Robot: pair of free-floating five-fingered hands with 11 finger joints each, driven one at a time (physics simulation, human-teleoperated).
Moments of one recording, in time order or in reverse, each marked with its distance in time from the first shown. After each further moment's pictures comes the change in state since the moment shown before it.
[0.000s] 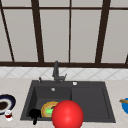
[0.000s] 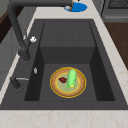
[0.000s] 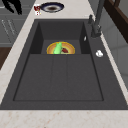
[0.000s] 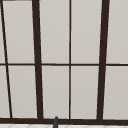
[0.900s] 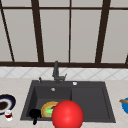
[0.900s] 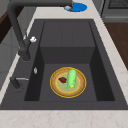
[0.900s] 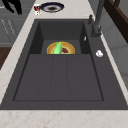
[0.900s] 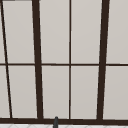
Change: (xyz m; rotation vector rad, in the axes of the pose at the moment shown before) left hand 0.000 0.000 0.000 0.000 0.000 0.000; right hand 0.072 -0.067 0.015 0.020 0.025 0.039
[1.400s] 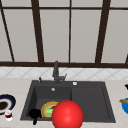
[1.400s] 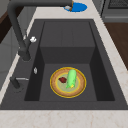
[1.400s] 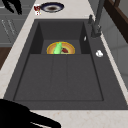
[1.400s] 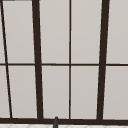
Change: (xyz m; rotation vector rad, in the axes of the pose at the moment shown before) left hand 0.000 0.000 0.000 0.000 0.000 0.000; right hand 0.073 -0.026 0.019 0.004 -0.001 0.001
